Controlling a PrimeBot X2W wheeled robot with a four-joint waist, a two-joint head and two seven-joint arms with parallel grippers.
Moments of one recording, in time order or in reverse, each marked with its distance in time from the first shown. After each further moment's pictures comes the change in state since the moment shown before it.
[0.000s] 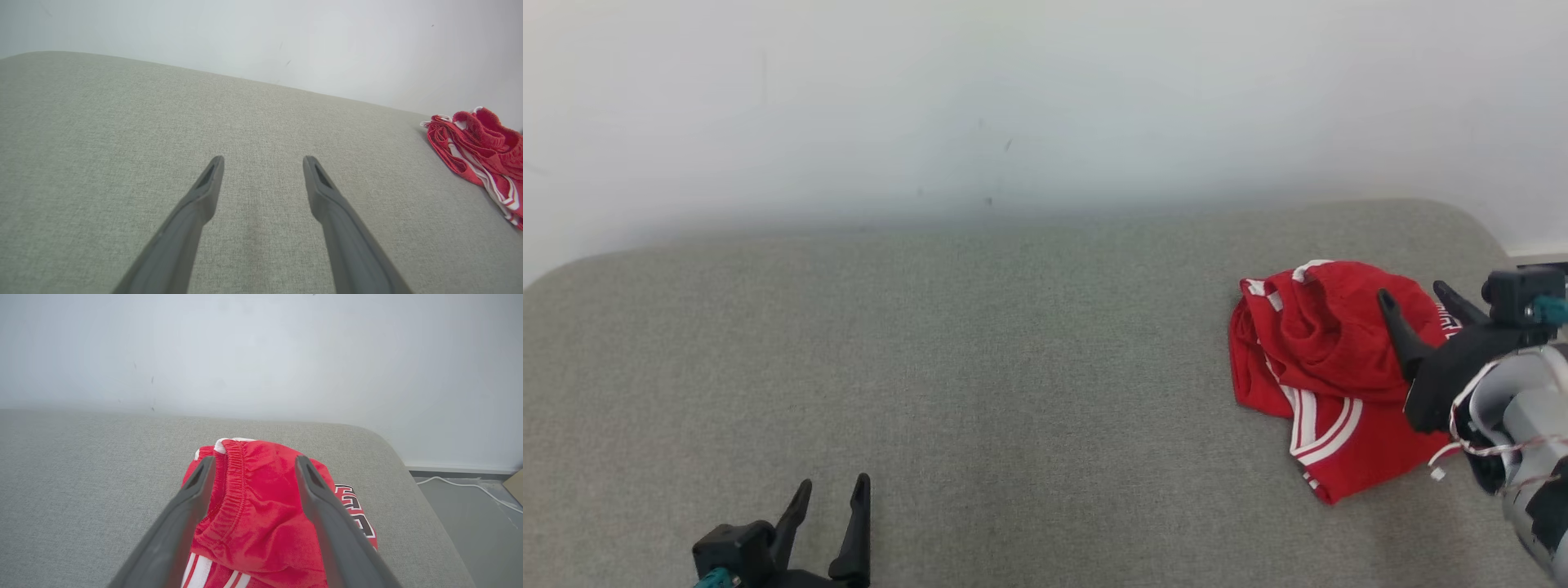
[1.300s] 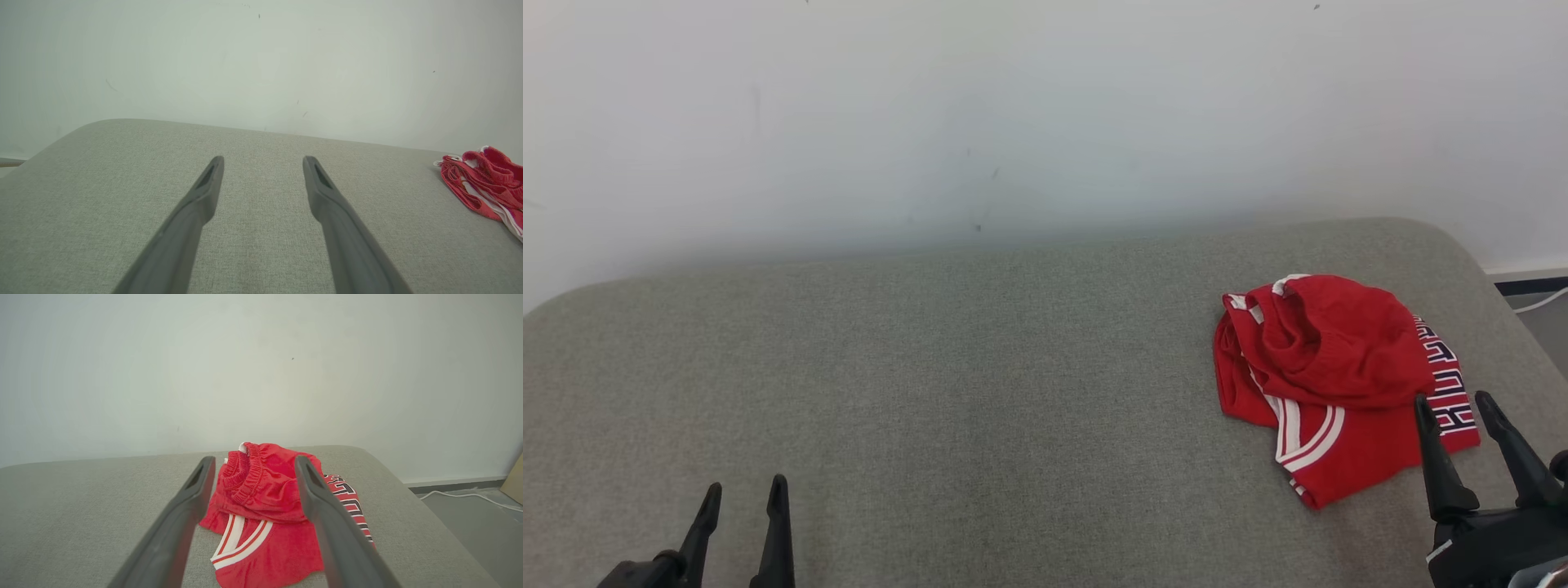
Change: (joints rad) left arm 0.175 0.042 0.208 -0.251 0.127 0.016 0.015; right arm 0.734 -0.059 -0.487 -0.846 -0.204 -0.197 -0.094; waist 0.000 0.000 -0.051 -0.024
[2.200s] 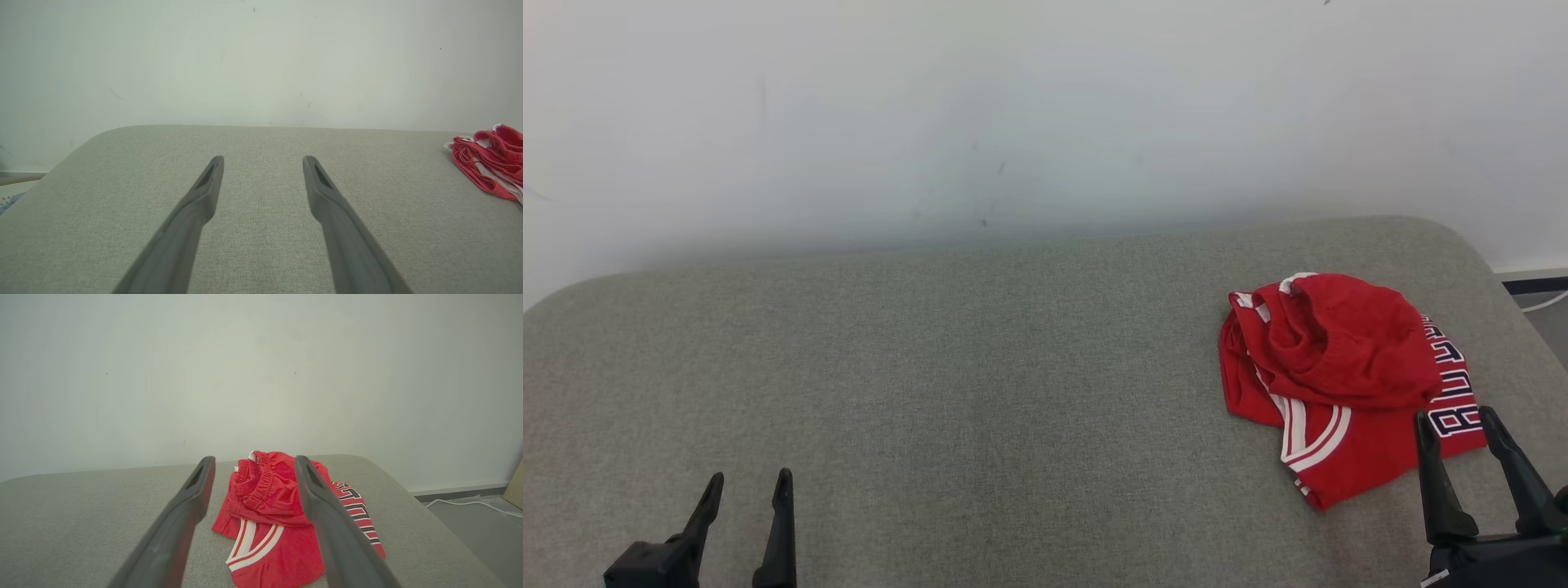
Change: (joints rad) left arm 0.010 -0.004 0.036 -0.079 0.118 0.000 0.117; right arm 0.124 0.098 -0.127 -0.135 -0.122 0.000 0.001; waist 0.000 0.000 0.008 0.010
